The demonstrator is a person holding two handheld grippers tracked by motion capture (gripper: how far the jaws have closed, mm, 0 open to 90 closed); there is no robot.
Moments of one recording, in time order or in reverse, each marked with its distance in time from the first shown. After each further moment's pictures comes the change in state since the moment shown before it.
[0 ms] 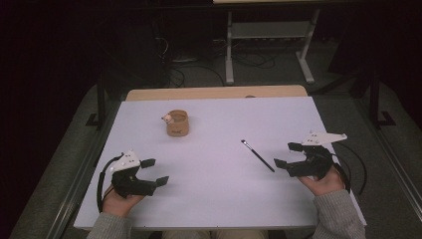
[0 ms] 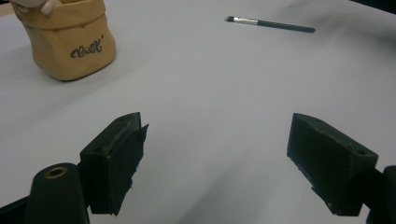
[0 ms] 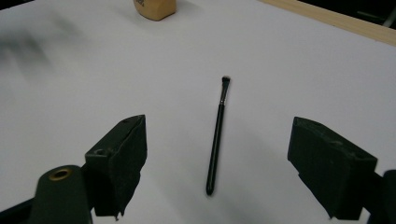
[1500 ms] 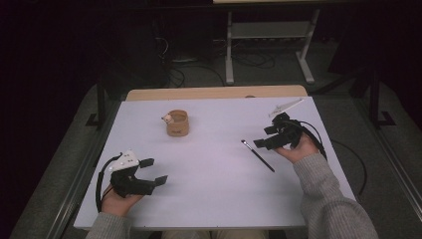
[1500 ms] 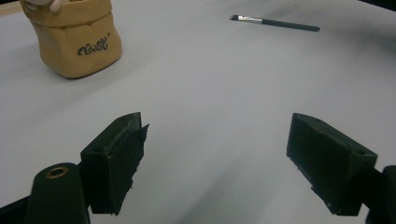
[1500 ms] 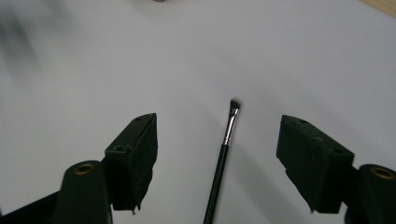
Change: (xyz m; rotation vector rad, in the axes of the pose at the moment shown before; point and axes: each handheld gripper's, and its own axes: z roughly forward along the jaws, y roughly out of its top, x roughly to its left) left arm 0.003 -0.001 -0.001 -0.001 0.009 -0.001; right arm -0.016 0.076 0.069 0.251 0.086 -0.012
